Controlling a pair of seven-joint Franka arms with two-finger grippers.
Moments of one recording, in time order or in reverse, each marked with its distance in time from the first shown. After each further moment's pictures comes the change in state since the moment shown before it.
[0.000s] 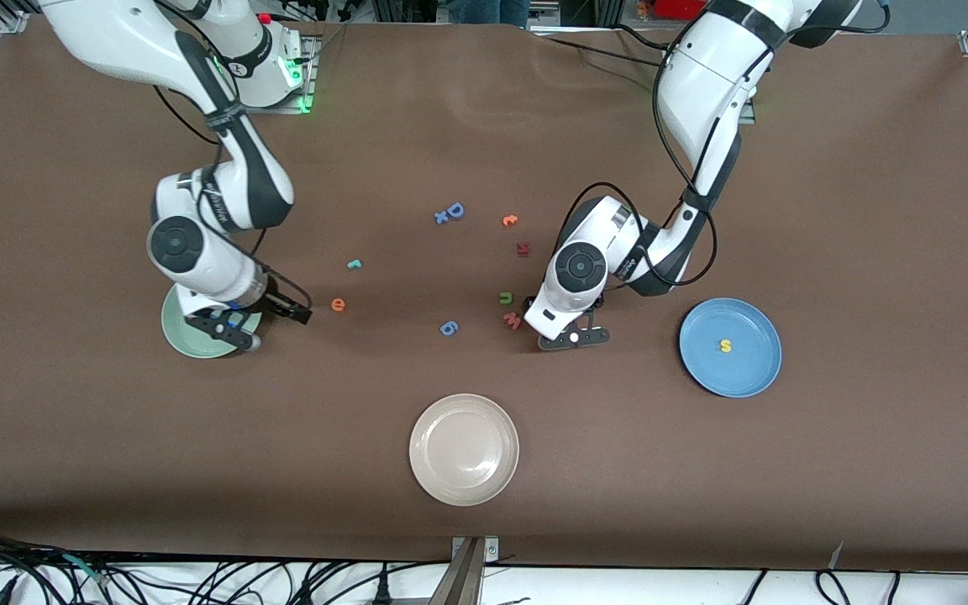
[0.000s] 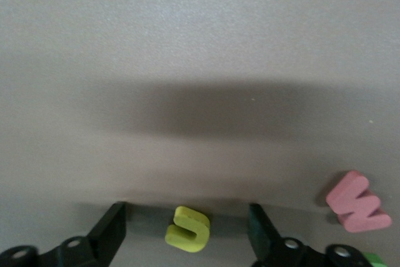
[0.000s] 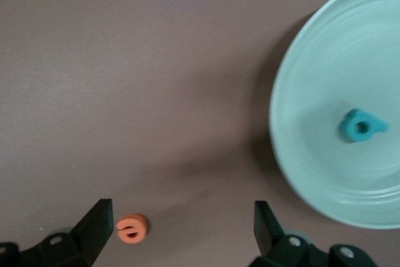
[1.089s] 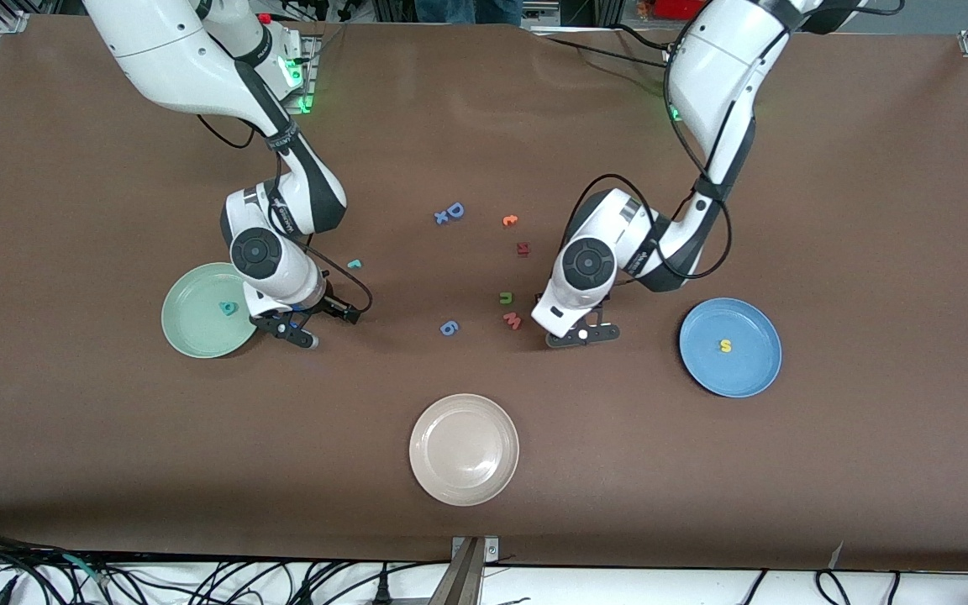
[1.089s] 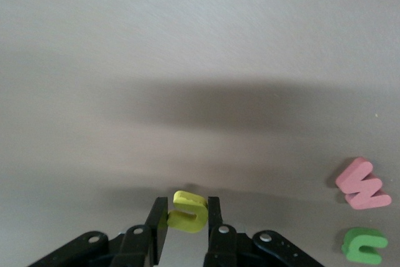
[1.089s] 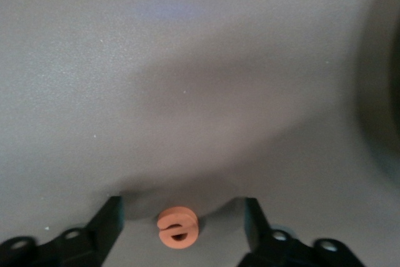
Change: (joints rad) left arm 0.030 -0.078 0.009 -0.004 0.001 -0.115 0.019; right arm 0.089 0.120 0.003 0.023 0.000 0.082 0.081
